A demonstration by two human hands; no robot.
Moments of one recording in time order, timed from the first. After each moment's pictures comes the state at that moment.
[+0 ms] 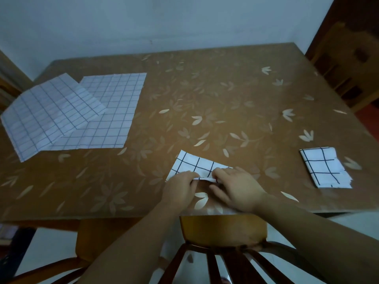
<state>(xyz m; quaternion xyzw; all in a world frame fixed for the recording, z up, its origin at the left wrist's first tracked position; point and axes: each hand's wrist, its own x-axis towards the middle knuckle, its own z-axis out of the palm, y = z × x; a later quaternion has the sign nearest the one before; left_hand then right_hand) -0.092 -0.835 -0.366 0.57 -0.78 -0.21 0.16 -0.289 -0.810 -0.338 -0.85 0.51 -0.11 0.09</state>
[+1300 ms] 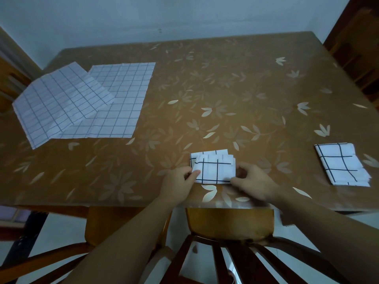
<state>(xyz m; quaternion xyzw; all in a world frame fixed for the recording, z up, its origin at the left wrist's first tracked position) -0.065 -0.829 -0.369 0.62 -0.68 -0.34 0.19 -0.300 -0.816 -0.354 -0.58 0.64 -0.18 0.47</state>
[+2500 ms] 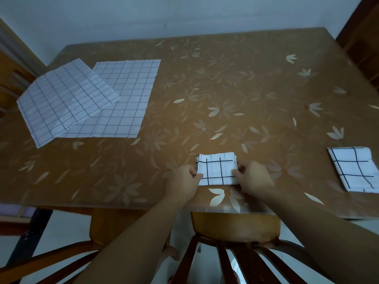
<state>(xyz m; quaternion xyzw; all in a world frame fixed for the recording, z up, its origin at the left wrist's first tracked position) -0.071 -0.845 -0.364 0.72 -0.60 -0.32 0.13 -0.270 -0.841 -0.358 -0.55 0.75 -0.11 0.35</state>
